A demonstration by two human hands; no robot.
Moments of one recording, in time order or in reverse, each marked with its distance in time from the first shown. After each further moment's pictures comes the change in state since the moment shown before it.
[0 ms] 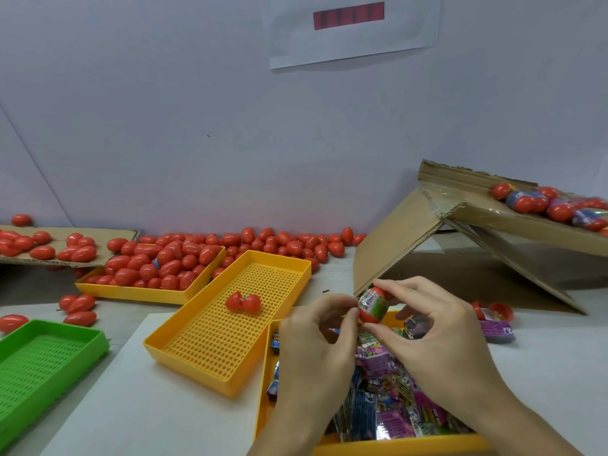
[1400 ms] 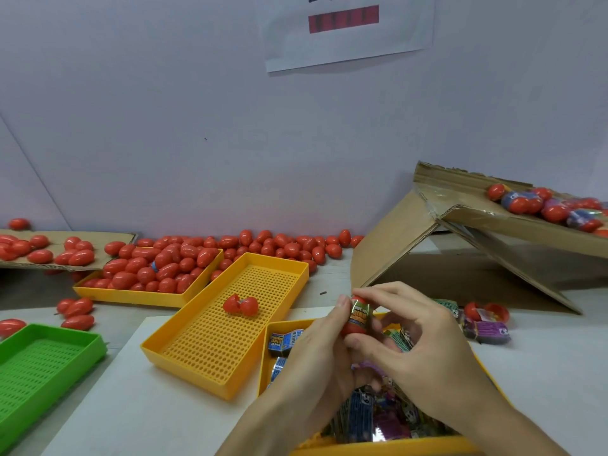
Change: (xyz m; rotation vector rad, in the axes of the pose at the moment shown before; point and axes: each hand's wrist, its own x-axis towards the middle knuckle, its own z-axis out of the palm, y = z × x) left_hand 0.006 0.007 -0.002 -0.908 -0.422 -0.683; right_hand -0.004 -0.008 0.000 0.189 -0.129 0.058
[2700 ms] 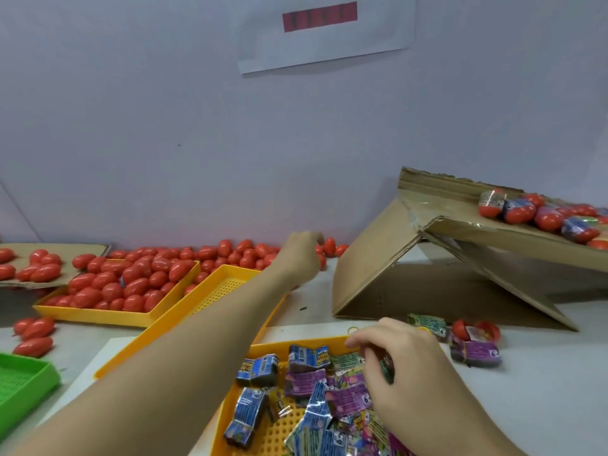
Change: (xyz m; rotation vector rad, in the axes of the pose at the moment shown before) left_hand 0.195 0.062 -0.043 1.653 0.328 0.209; right_hand 0.009 0.032 -0.008 -0.379 -0.104 0.125
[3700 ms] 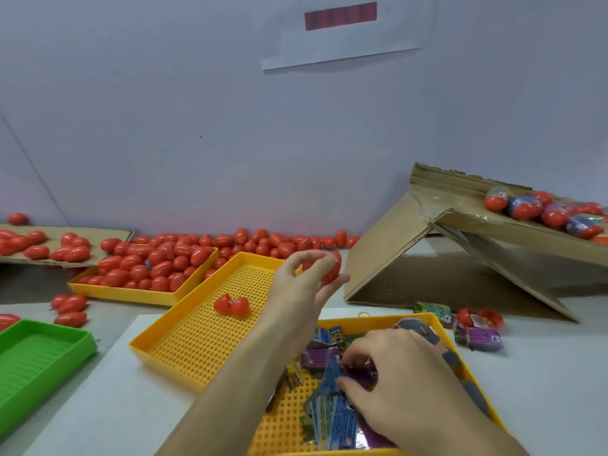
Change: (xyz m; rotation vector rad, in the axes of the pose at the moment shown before) left_hand -0.140 0.031 -0.022 -1.593 0.189 -0.320; right_hand -0.013 -0.032 -0.002 -0.226 -0.225 -0.026
